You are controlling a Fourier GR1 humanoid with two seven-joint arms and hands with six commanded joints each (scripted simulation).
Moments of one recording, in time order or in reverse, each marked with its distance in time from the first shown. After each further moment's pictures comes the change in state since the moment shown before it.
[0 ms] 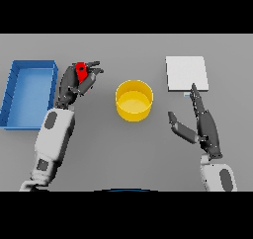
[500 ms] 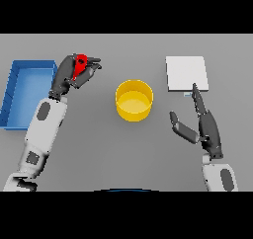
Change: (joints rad) left arm -0.060 0.130 -0.114 -0.021 -0.093 -0.036 0.064; right arm -0.003 -0.019 -0.002 0.013 0.030 -0.012 -0.021
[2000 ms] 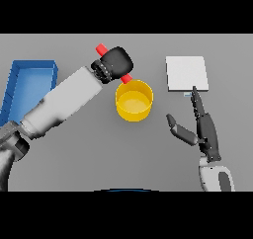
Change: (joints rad) left arm -0.514 0.140 -0.806 0.177 -0.891 -0.356 0.031; right arm 0.028 0.039 0.003 -0.016 -0.013 -0.013 0.024
